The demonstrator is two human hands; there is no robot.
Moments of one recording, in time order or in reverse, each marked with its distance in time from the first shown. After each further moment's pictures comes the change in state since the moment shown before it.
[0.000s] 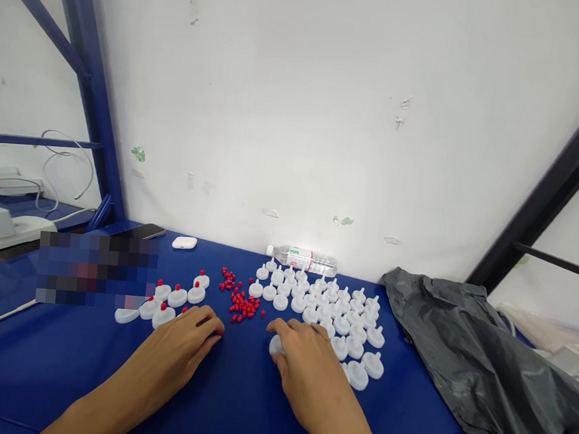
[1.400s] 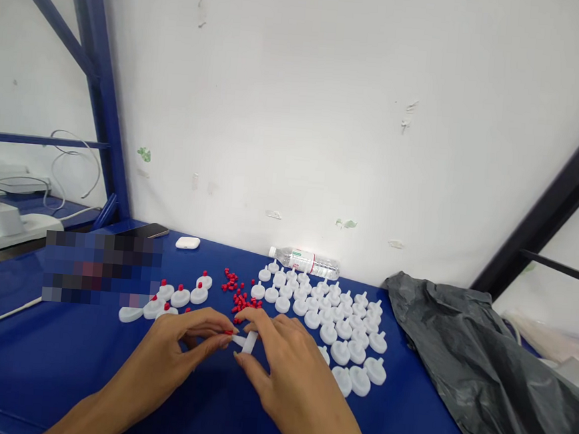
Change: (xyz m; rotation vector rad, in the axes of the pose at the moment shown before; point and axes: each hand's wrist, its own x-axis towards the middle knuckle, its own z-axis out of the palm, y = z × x) left_hand -0.008 0.009 -0.020 -0.919 0.205 -0.055; right_hand -0.005 -0.023 -0.009 0.213 0.140 -0.196
